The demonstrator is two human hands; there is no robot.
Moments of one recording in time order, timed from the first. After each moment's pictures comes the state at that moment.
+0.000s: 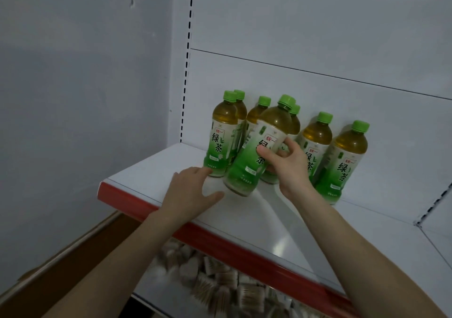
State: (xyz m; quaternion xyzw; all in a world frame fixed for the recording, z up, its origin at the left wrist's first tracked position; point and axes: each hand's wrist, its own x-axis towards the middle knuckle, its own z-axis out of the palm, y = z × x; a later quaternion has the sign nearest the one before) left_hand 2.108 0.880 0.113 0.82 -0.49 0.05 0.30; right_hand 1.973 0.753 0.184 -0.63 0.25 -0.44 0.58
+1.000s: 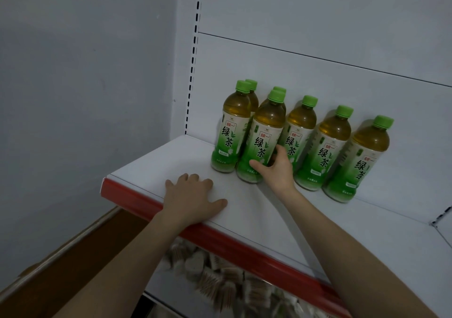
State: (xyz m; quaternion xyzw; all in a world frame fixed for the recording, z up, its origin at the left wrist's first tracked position) left_hand 2.123 0.882 0.104 0.88 -0.47 -0.03 0.09; right_hand 2.020 0.722 0.128 -0.77 0.33 -0.40 0.36
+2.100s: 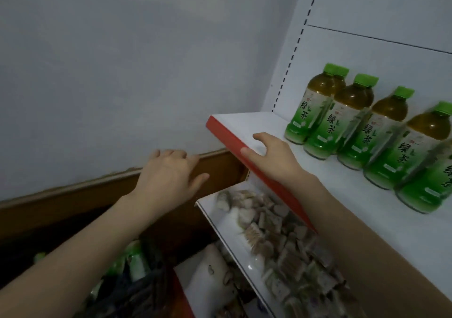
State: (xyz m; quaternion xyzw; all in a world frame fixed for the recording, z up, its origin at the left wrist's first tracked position) left_hand 1.998 1.077 0.098 0.95 -0.27 0.14 0.08; right_hand 1.975 0.876 0.141 -0.97 0.06 -0.13 0.21
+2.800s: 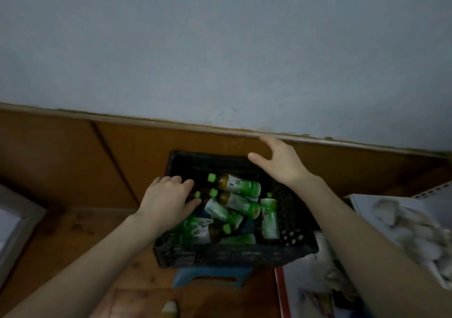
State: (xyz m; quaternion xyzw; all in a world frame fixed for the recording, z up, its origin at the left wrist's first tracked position) left_hand 1.948 1.427 -0.075 0.99 0.00 -0.09 0.10; right_hand 2.068 1.227 -0.013 -0.95 -0.17 0.13 0.23
